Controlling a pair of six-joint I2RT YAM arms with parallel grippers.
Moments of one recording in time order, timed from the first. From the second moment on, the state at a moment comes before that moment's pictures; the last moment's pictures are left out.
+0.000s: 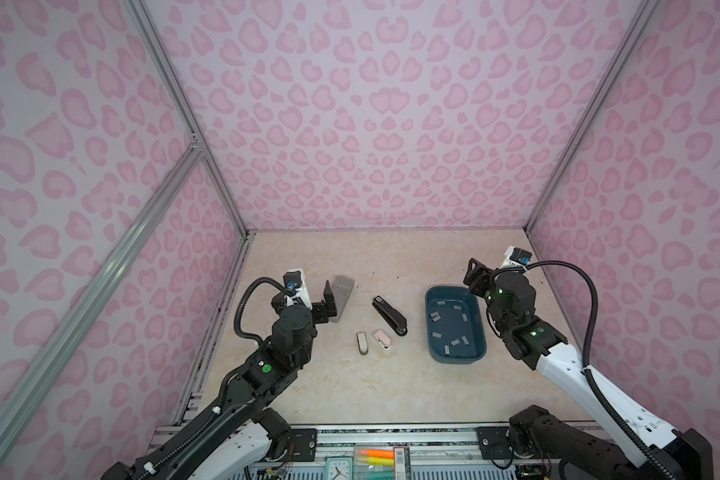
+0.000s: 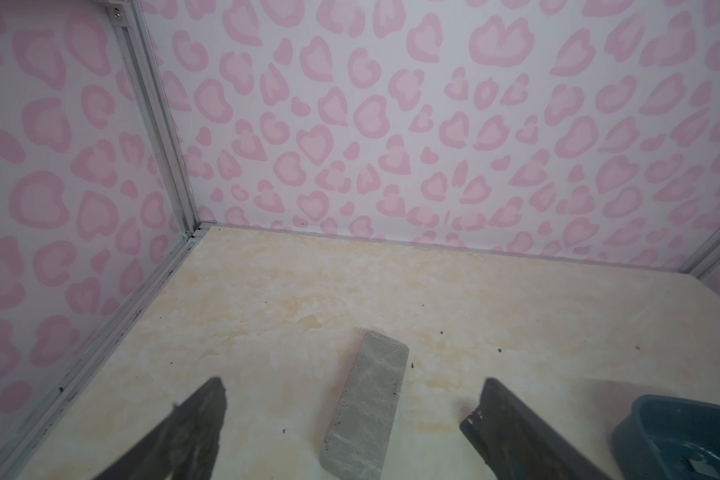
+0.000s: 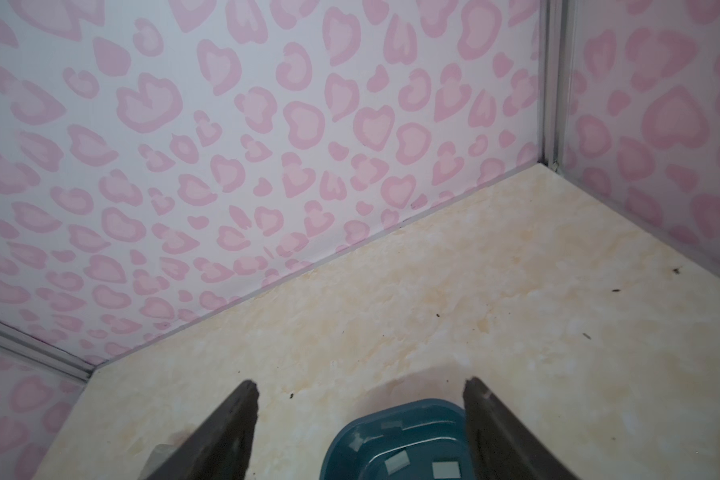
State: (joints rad) left arm -0.66 0.79 0.64 -0.07 -0.68 -0.21; right arm 0.41 1.01 0.76 -0.01 0.47 0.51
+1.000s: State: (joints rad) left arm -0.15 1.37 0.41 0.56 -0.46 -0.07; right arm -0.02 1.34 0.35 0.60 0.38 0.12
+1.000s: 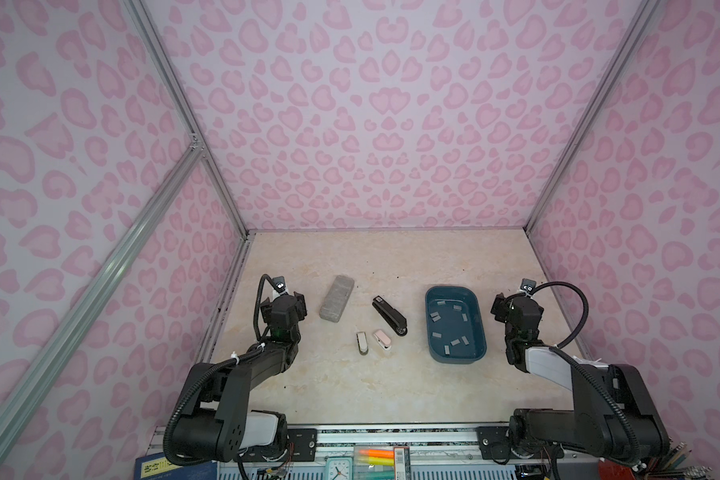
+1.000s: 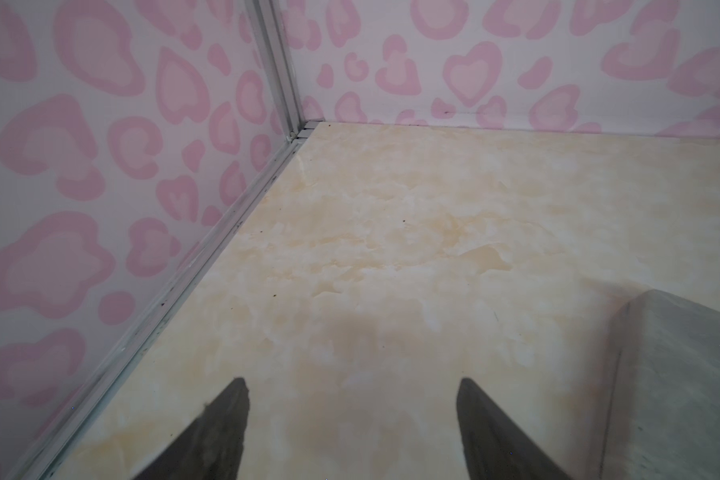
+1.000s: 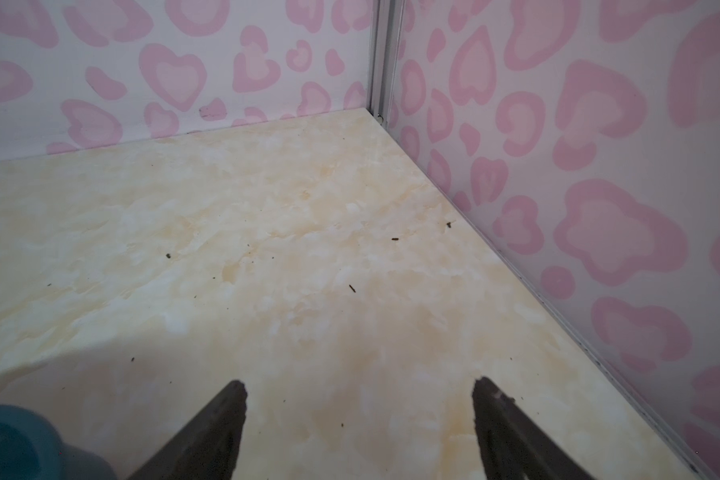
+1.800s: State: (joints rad) left arm 0.00 1.47 0.33 0.83 -0.17 -0.06; right arm -0.01 1.54 0.34 0.89 0.15 0.04
